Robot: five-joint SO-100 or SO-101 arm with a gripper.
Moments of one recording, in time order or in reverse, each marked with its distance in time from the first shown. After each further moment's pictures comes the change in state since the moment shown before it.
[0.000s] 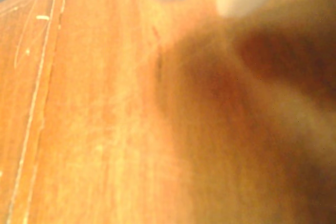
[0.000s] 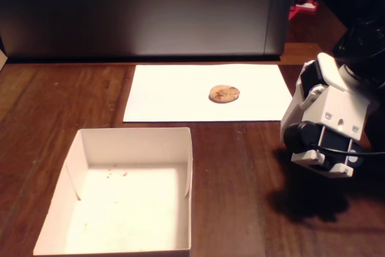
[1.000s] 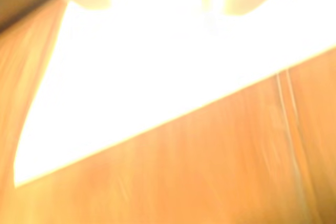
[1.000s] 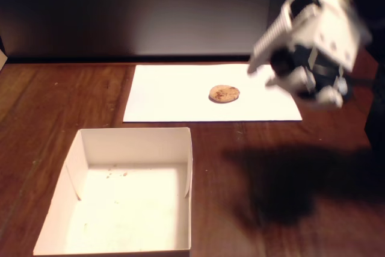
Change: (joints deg) arm 2.5 -24.7 -31.6 -10.4 -1.5
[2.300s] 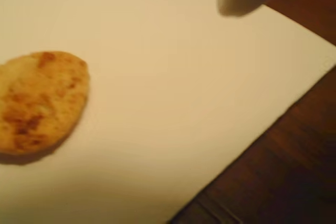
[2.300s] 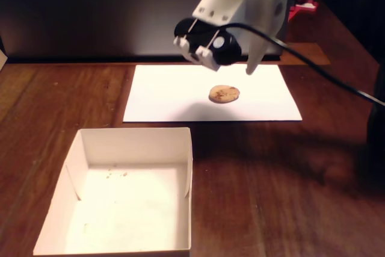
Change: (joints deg) arm 14.7 -67.6 -44.3 14.3 26.1
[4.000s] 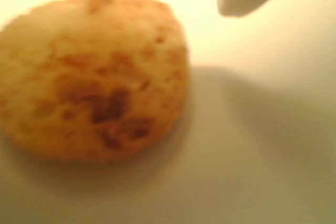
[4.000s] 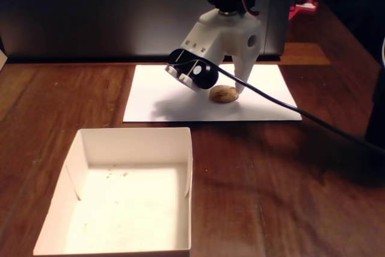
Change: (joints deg) arm 8.3 -22.1 -9.0 -7.3 -1.0
